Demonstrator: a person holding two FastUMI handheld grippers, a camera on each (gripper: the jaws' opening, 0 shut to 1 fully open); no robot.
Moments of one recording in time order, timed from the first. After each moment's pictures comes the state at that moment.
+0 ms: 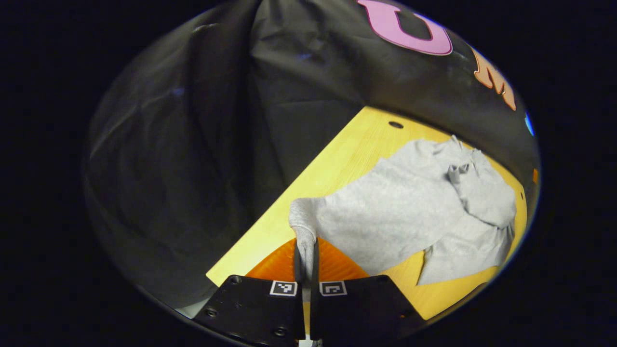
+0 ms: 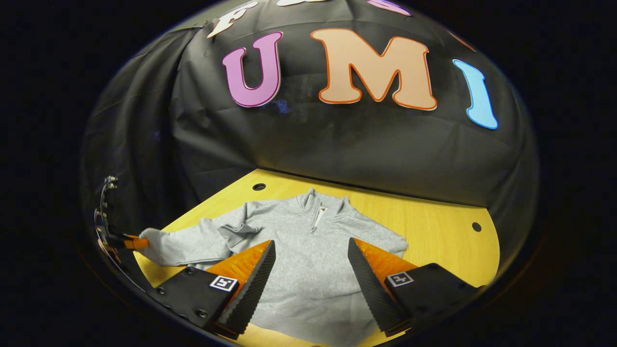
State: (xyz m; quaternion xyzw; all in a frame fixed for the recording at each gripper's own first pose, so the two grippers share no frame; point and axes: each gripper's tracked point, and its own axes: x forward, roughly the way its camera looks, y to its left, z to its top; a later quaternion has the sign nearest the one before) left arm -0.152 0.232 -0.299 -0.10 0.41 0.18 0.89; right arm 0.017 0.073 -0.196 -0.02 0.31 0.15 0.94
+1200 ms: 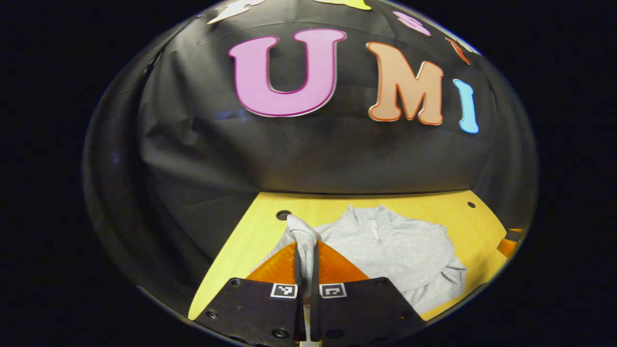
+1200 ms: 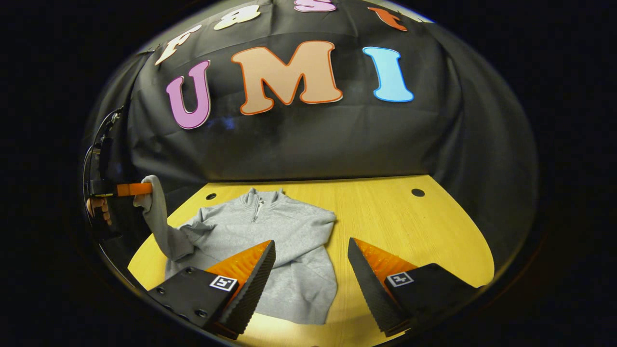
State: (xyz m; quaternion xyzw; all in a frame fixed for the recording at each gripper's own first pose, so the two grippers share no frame) left arm 0.054 0.022 -0.146 -0.04 0.26 -0.04 0.96; right arm -0.053 -0.082 -0.188 0.04 0.30 0.00 0.95
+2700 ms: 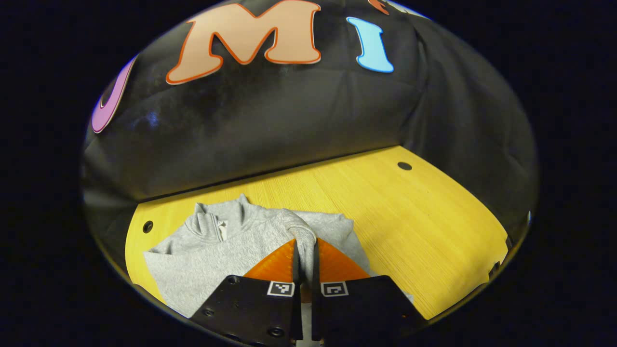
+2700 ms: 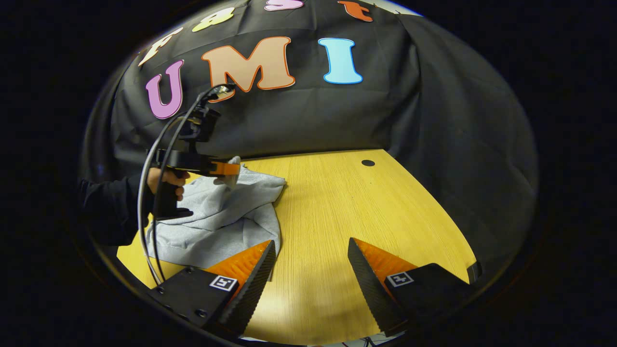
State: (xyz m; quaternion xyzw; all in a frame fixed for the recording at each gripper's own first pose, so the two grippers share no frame) left arm 0.096 -0.296 -0.242 0.03 0.34 -0.24 0.91; right arm -0.151 -0.180 -0.196 0.03 0.35 -0.06 0.94
